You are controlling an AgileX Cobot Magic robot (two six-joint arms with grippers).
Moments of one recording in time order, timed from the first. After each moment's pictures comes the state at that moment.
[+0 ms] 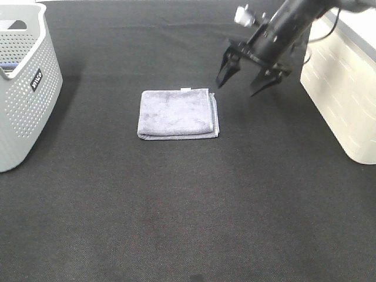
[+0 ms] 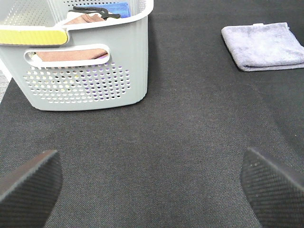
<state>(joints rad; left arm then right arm) 0.01 0.00 -0.50 -0.06 1.05 0.04 0.19 2.47 -2.19 0.48 1.17 -0.21</state>
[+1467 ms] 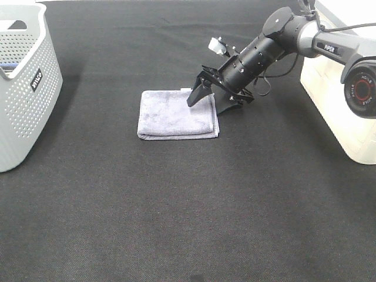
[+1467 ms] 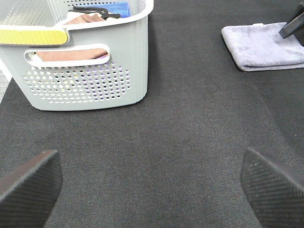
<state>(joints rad) 0.01 0.00 -0.50 -0.06 1.05 0.04 0.24 2.70 -2.35 0.67 1.13 -0.27</state>
